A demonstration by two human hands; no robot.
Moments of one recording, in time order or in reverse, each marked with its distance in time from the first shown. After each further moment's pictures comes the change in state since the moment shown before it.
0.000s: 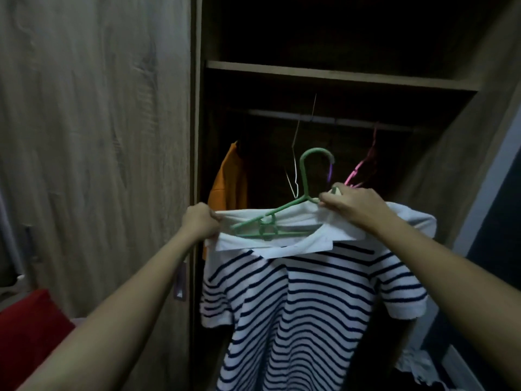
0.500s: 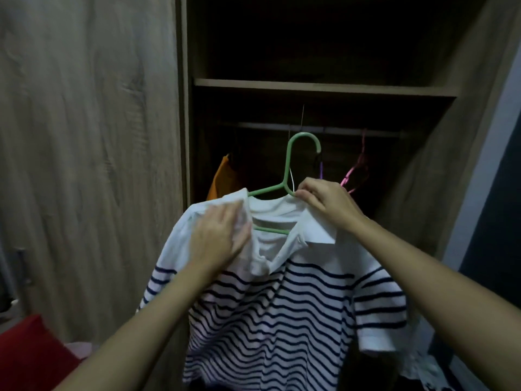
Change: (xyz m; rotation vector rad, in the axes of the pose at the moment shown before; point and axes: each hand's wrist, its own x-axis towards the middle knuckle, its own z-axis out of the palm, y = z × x) left_hand -0.059 0.041 0.011 0.168 0.591 0.713; right_hand 0.029 -0.021 -0.006 0.622 0.245 0.163
